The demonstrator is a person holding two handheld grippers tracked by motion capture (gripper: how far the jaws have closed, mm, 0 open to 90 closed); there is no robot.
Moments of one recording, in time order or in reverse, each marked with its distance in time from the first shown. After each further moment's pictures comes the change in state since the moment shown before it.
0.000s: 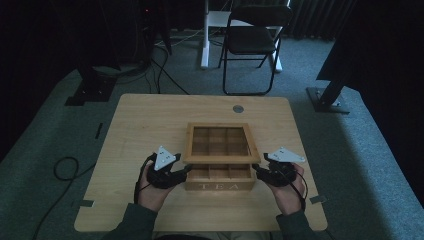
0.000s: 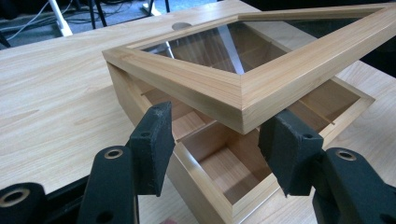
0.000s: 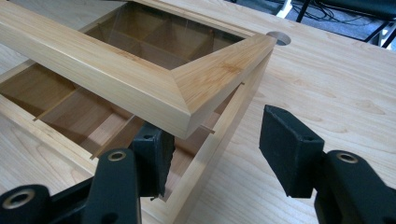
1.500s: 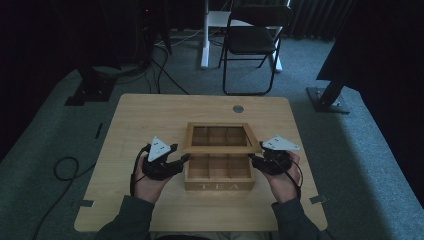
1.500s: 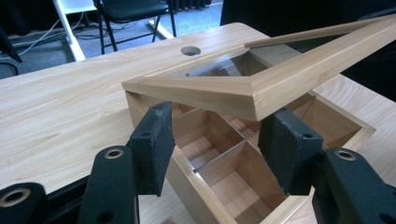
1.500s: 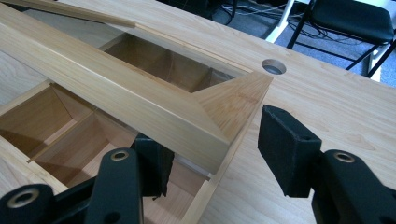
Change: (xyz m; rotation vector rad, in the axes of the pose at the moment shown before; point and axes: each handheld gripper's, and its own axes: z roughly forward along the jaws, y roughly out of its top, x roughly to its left) left arm 0.013 0.023 -0.010 -0.055 0.015 -0.003; right arm 0.002 0.033 0.009 -0.035 -0.014 -0.037
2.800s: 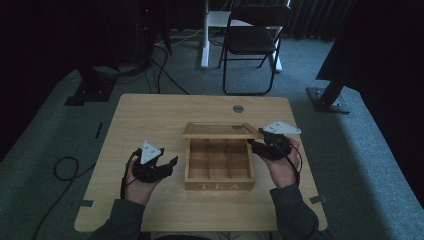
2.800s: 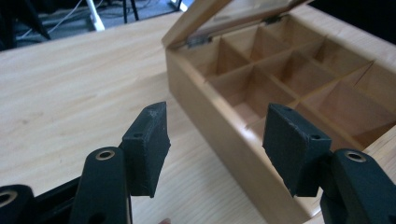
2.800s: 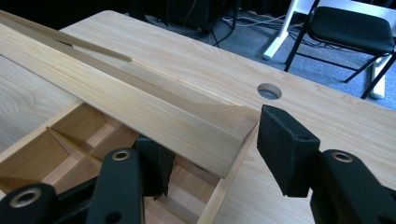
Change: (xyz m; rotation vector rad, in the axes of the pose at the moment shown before) left arm 0.028 -0.030 0.000 0.075 0.084 -0.007; right arm -0.015 0.036 0.008 -0.033 0.013 0.024
